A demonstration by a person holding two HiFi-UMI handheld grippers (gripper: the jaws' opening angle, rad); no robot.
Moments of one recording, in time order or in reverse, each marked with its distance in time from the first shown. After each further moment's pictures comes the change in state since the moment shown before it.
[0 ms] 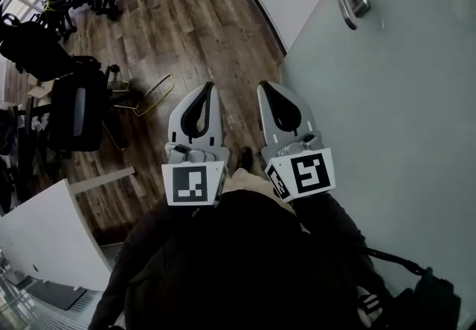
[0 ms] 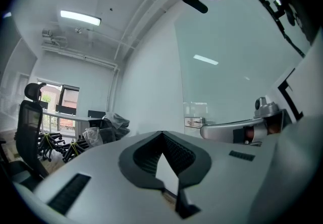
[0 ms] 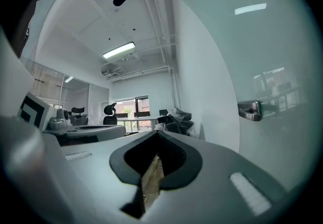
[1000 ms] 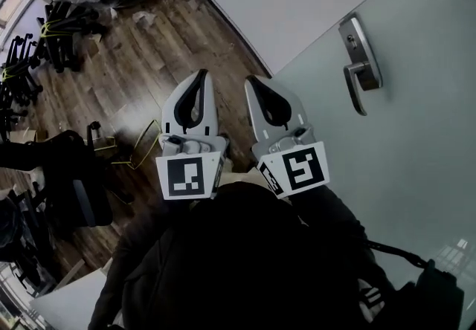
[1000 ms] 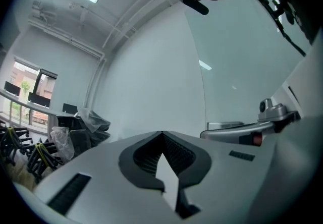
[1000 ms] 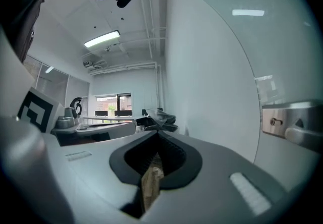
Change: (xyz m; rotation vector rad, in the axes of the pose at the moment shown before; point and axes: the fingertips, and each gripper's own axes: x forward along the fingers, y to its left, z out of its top) left arm 0.312 0.102 0.005 -0.054 0.017 -0.199; right arm 0.260 -0.147 0.031 -0.017 0.020 -0.180
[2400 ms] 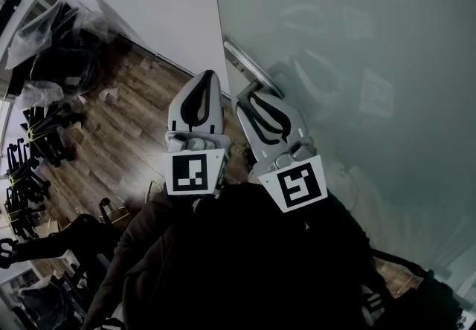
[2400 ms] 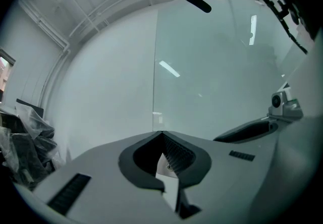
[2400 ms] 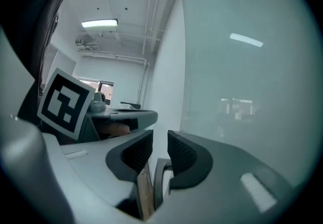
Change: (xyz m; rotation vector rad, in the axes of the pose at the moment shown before) left arm 0.147 -0.245 0.044 0.051 -0.070 -0.408; right arm -0.119 -0.195 0.052 -0.171 0.036 -0.256
